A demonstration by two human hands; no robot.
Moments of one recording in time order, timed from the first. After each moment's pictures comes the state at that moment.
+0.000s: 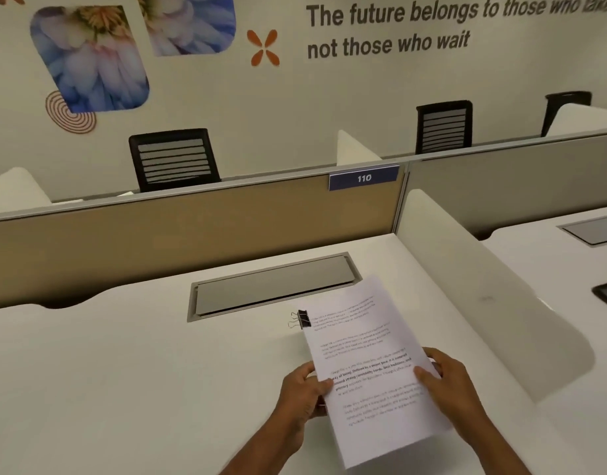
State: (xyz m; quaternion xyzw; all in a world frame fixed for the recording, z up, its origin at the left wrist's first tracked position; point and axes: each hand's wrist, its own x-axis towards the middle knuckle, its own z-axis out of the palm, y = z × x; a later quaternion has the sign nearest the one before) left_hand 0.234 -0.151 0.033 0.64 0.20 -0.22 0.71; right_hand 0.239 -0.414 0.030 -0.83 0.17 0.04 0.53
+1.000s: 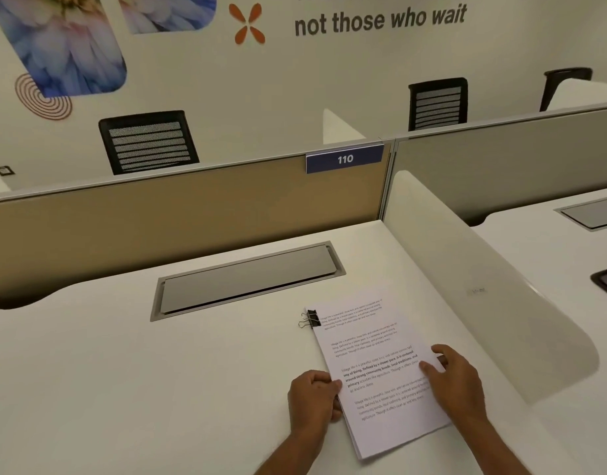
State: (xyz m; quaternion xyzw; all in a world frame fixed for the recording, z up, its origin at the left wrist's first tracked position) left_hand 0.261 -0.234 -0.029 0.70 0.28 -0.13 0.64; right_hand 0.282 -0.475 -0.047 -0.89 0.25 -0.03 0.38
